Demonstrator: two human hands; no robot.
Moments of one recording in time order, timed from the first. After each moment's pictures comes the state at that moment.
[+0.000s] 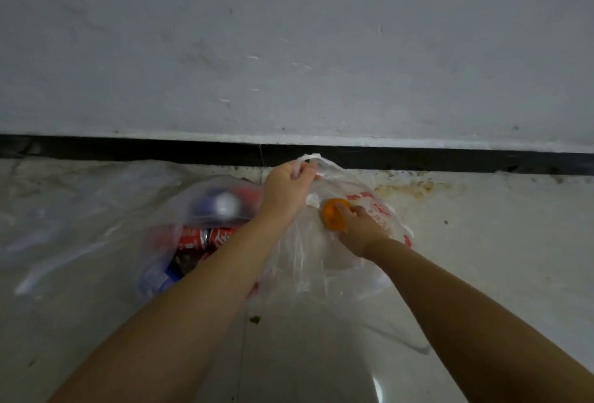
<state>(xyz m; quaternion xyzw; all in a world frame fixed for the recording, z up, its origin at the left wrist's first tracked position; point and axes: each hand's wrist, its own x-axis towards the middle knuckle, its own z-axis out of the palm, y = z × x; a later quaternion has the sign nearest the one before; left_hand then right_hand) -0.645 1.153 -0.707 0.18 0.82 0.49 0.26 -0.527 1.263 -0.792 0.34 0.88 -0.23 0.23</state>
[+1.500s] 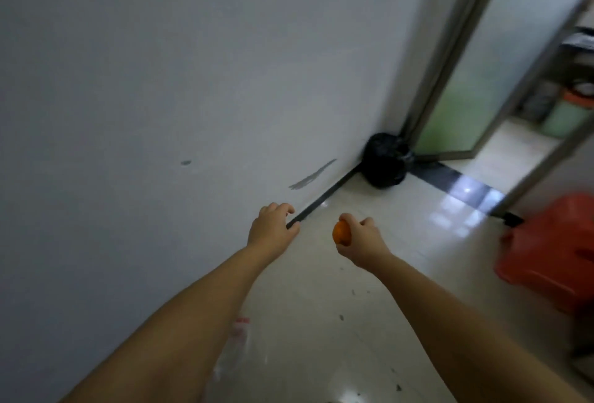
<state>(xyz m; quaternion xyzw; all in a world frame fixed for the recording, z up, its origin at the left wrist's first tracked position) -0.390 1.204 -0.043 0.68 0.66 0.21 0.23 -0.190 1.197 -0.046 0.69 0.67 -0.27 -0.09</state>
